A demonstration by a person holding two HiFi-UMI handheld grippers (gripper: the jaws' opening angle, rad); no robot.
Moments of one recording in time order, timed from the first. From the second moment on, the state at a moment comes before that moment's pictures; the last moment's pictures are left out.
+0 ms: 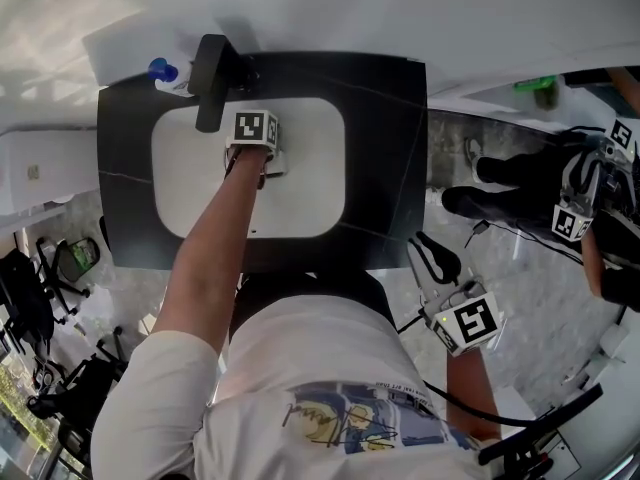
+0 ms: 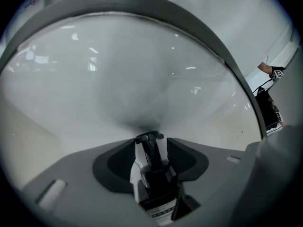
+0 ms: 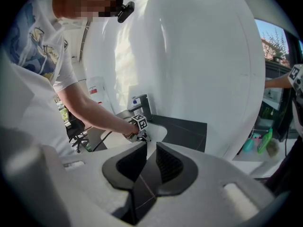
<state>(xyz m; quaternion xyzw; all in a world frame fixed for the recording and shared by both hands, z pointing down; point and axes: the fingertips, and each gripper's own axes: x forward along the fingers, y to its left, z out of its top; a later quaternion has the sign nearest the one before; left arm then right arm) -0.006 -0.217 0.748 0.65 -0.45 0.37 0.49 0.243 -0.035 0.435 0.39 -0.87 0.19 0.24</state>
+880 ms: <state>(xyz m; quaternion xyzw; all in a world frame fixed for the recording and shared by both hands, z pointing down) -0.019 -0.185 0.682 0.74 -0.46 0.30 0.39 0.186 -0.037 0.428 0.36 -0.89 0.17 0.23</state>
